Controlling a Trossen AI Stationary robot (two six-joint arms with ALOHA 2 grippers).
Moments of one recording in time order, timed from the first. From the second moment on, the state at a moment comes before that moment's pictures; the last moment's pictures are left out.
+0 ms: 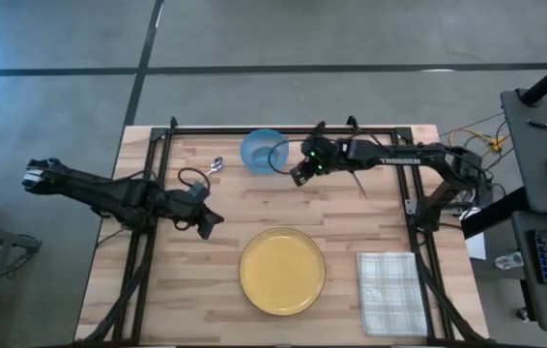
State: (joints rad) left arm -0.20 0.87 0.70 -0.51 -0.18 -1.00; right arm -0.30 1.64 1.17 -0.46 0.13 0.57
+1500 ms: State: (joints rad) left arm -0.20 0.92 0.68 -0.57 -0.19 -0.85; right arm -0.26 2.31 2.06 -0.99 0.11 -0.37
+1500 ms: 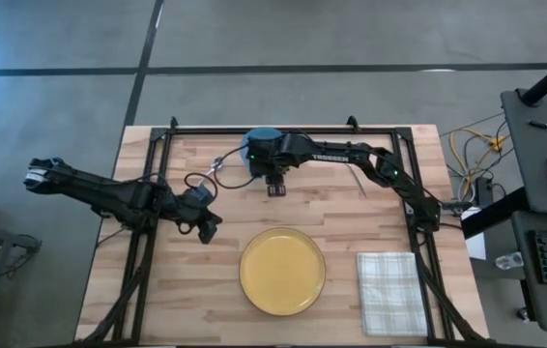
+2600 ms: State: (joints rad) left arm -0.20 0.91 0.65 -0.56 -0.19 -0.86; right arm -0.28 2.31 2.01 -0.85 0.22 -0.42
